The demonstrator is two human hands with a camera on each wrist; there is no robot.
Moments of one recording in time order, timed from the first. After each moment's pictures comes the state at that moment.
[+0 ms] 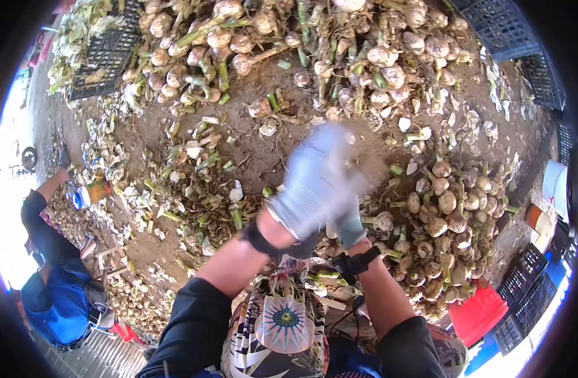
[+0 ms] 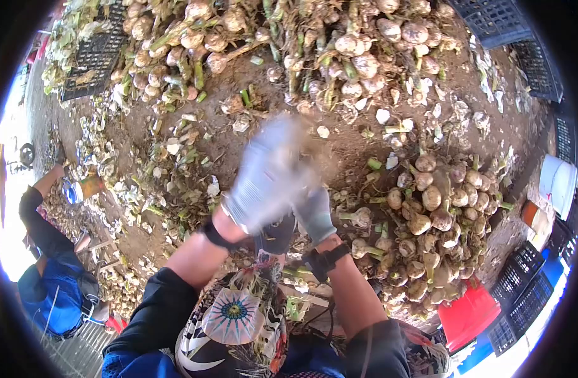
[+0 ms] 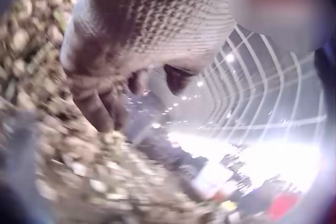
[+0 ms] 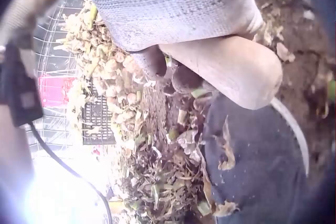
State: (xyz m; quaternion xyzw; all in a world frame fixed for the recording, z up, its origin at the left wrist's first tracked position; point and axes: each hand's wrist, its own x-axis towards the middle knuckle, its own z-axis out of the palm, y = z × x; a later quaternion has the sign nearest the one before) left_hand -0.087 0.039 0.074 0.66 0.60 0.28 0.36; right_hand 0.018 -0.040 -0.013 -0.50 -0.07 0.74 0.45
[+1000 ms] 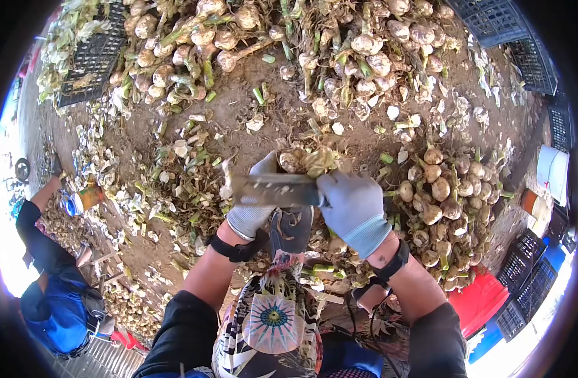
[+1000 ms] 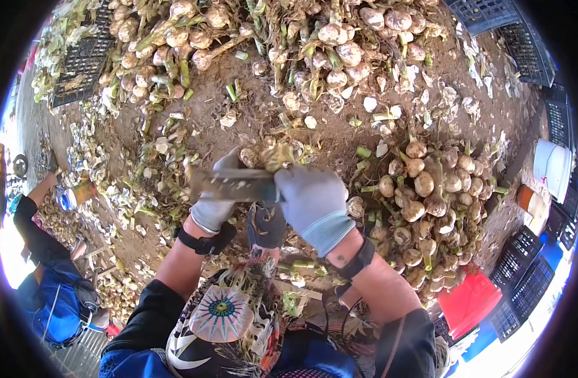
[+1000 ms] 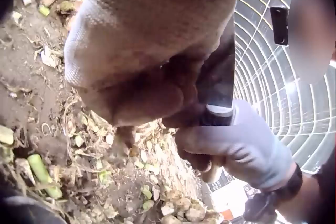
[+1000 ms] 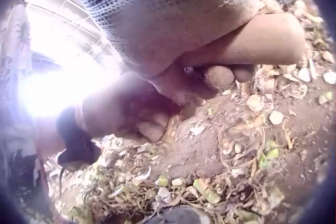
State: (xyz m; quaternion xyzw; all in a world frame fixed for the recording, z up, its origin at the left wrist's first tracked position) left_hand -0.149 -0.047 0.009 0.24 0.50 0.43 0.71; right_hand 0.055 0.003 0.063 -0.47 -0.84 0.27 0.04
